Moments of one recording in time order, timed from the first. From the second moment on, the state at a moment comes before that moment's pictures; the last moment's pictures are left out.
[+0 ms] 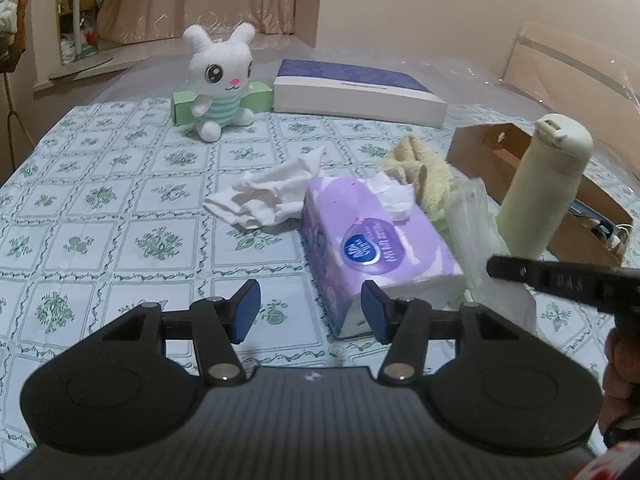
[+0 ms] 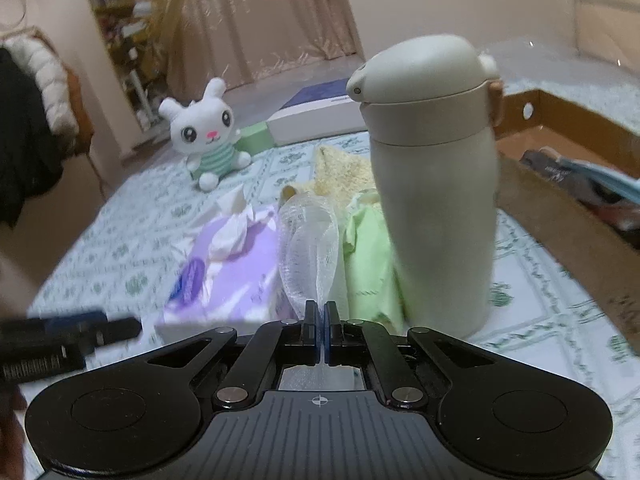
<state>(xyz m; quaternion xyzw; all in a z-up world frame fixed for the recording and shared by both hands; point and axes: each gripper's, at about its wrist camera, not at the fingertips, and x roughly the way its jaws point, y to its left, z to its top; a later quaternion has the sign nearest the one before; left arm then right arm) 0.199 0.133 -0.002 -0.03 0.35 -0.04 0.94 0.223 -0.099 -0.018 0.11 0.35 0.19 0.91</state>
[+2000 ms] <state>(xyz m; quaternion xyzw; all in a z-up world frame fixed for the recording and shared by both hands) 0.269 -0.050 -0.065 0.17 0.33 -0.08 0.93 0.159 -0.241 -0.034 0.01 0.37 0.15 0.91</state>
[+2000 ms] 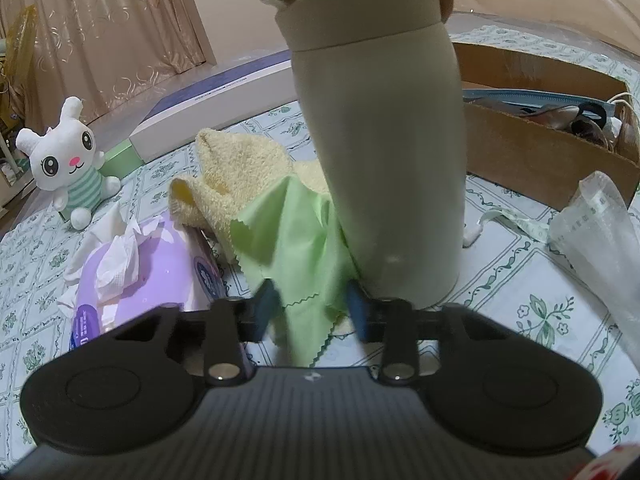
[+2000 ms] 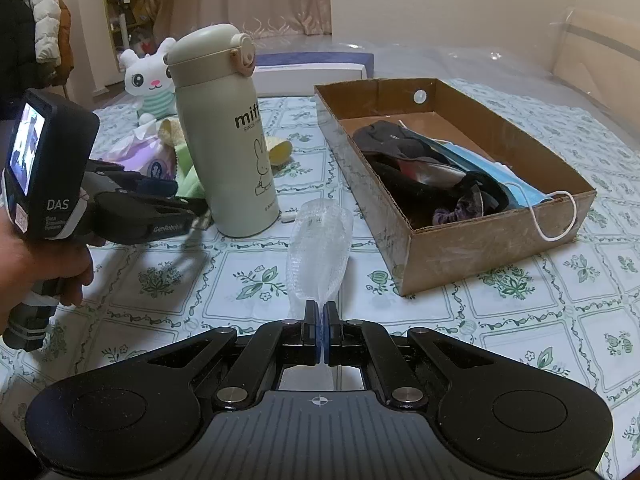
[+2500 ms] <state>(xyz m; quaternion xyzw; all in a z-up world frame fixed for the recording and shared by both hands) 0.221 -0.037 -0.044 0.11 0.34 -0.09 0.93 0.146 -0.236 -0.026 0.00 0.37 0.16 0.92</state>
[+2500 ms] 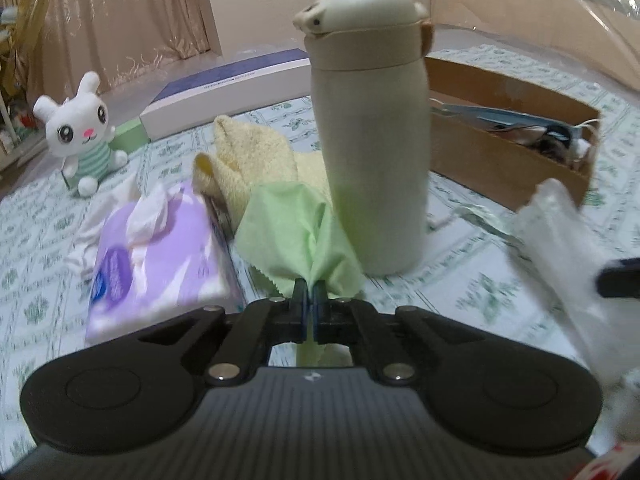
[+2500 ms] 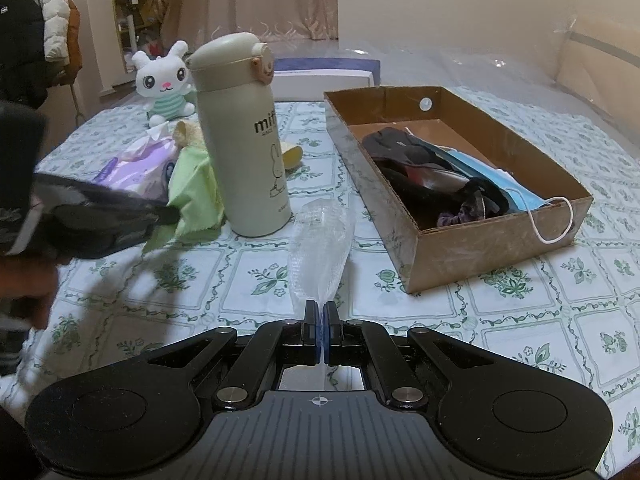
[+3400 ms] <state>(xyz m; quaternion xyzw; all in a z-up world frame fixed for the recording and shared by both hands) 0.105 -0.057 0.011 0.04 0.32 -0.16 0.93 0.097 -0.254 0.027 0.01 0.30 0.15 0.94</state>
